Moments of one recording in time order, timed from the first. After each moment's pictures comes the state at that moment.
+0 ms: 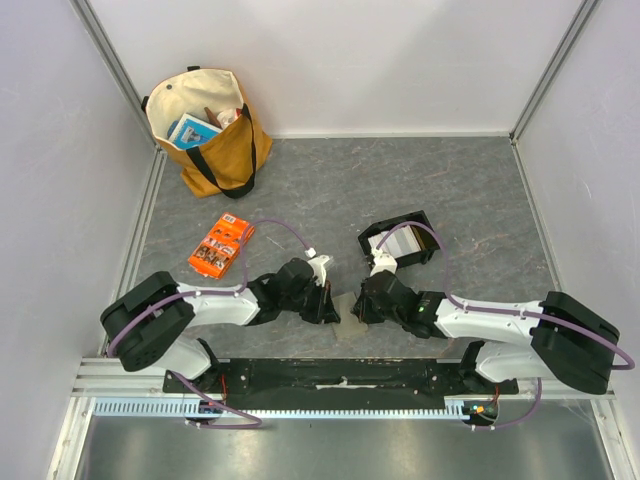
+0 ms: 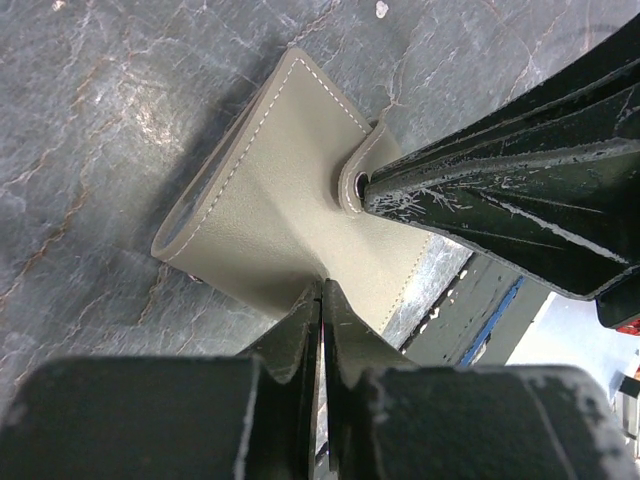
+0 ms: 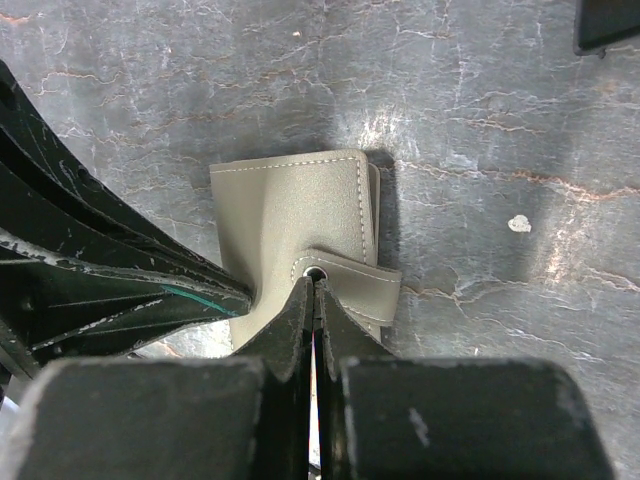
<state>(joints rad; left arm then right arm) -0.91 1.46 0.49 0.23 0.31 -0.66 1.03 1.26 0.47 0.00 0.19 0.85</state>
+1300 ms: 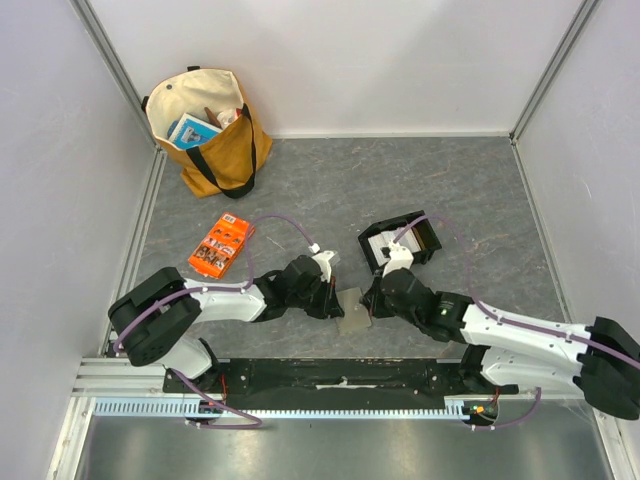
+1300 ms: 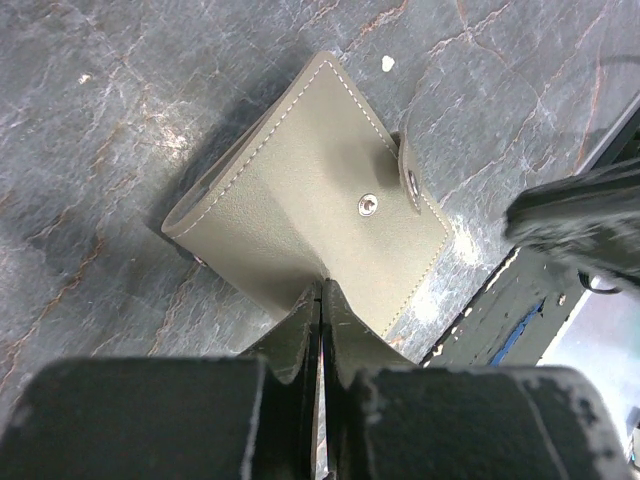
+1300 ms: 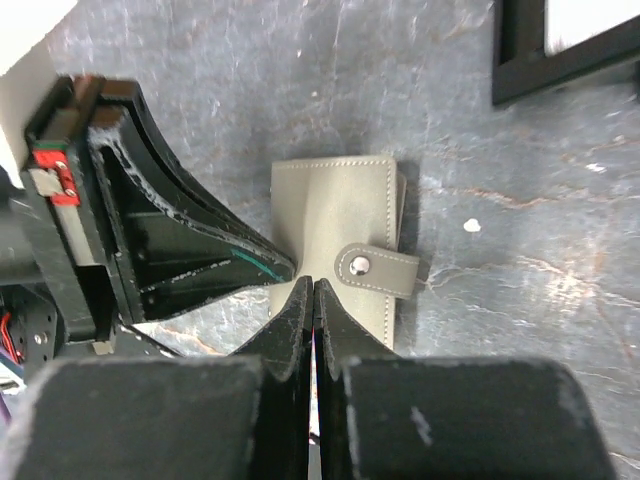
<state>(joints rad) -0.93 1.51 0.55 0.22 0.23 -0.66 1.03 1.06 0.48 -0.13 0.25 0.82</state>
